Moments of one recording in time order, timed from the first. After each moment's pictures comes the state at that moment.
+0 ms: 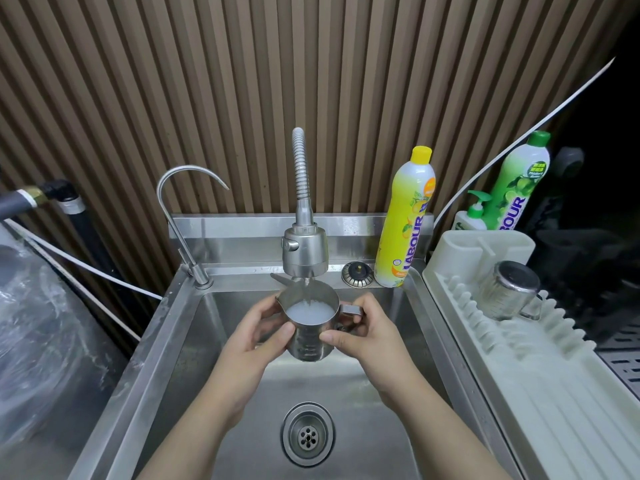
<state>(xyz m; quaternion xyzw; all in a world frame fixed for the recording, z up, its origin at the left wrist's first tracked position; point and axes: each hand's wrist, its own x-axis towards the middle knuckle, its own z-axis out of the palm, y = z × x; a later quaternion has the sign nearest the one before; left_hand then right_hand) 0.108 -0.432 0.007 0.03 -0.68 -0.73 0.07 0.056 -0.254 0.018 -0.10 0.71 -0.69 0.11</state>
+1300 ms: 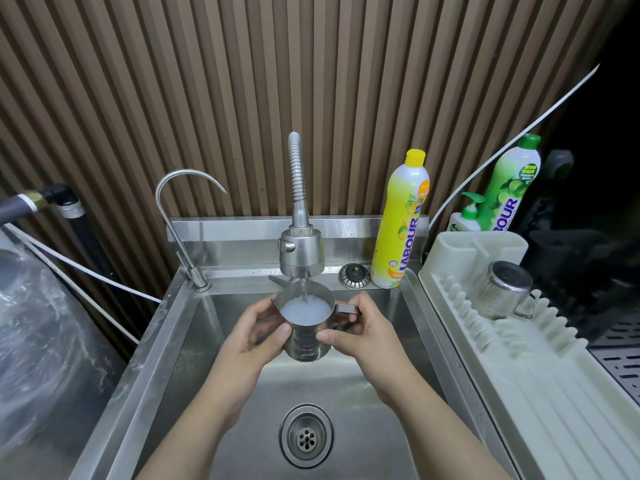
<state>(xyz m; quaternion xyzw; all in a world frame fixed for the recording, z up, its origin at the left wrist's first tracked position) 0.111 -0.430 0.011 0.04 -0.67 -0.74 0.08 0.057 -0.253 0.022 -0.10 0.71 -0.68 0.11</state>
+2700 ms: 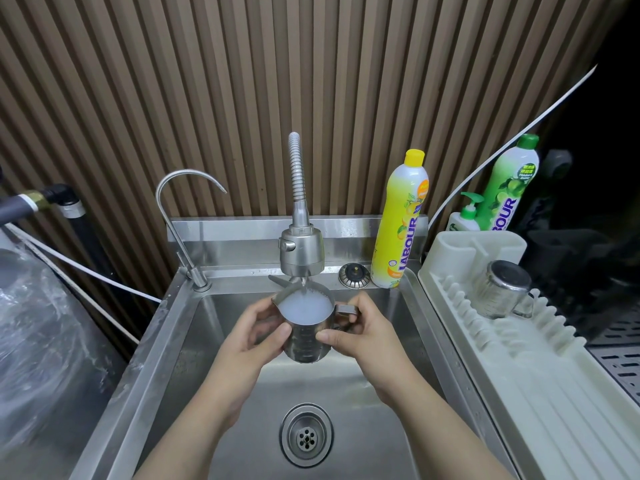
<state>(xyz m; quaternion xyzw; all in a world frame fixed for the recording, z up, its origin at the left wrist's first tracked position) 0.111 -0.430 0.010 0.04 -0.66 -0.74 0.08 0.057 -0.255 0.019 -0.09 0.71 -0.69 0.12</state>
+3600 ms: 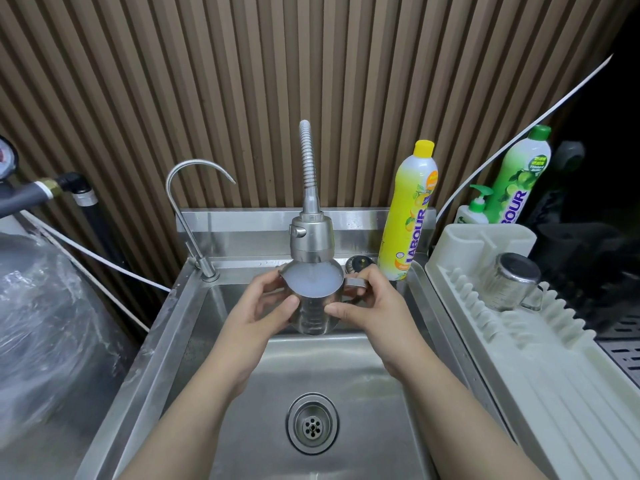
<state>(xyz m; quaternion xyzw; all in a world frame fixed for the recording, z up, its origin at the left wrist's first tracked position) 0.103 -0.437 0.020 0.03 -0.64 -0.76 0.10 0.054 -0.256 0.034 -0.14 0.70 -0.70 0.07</state>
